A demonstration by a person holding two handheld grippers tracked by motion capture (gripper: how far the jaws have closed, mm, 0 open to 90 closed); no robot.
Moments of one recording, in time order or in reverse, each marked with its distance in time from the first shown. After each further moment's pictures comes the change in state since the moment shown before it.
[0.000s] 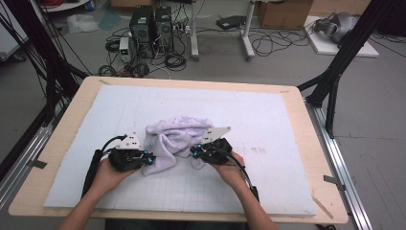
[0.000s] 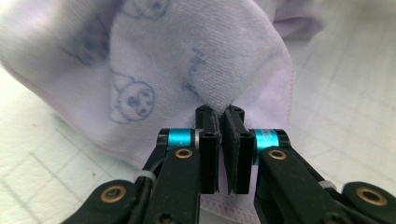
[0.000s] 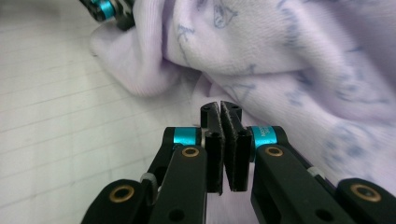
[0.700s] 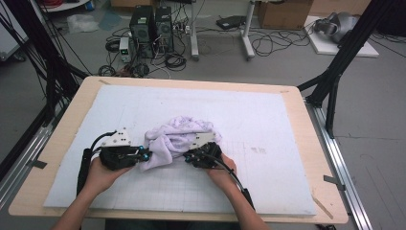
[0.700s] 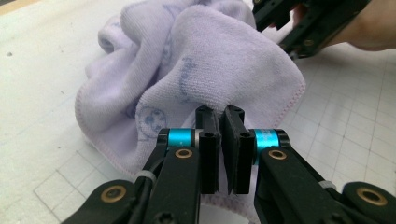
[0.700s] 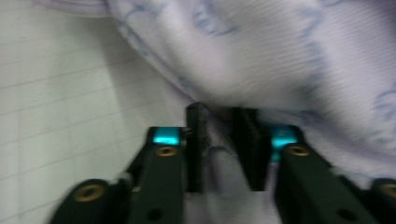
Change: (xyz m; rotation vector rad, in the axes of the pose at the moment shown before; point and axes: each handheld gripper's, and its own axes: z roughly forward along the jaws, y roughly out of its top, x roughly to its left) left arm -0.003 0.012 -0.026 -0.098 -0.012 -0.014; right arm 0.013 -0.002 0.035 0.067 -0.073 -0.041
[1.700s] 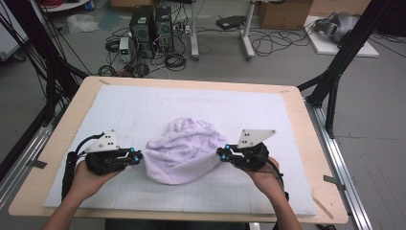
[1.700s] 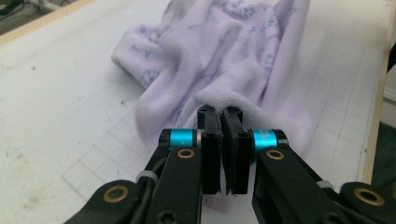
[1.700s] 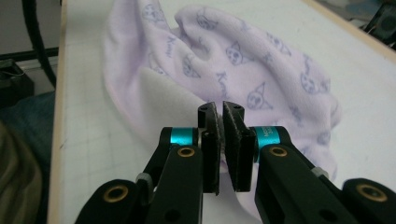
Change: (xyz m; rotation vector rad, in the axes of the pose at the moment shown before) left arm -0.013 0.001 -0.035 0.003 0.014 0.048; right arm -0.014 -0.019 -0.142 -0.142 0.065 0.028
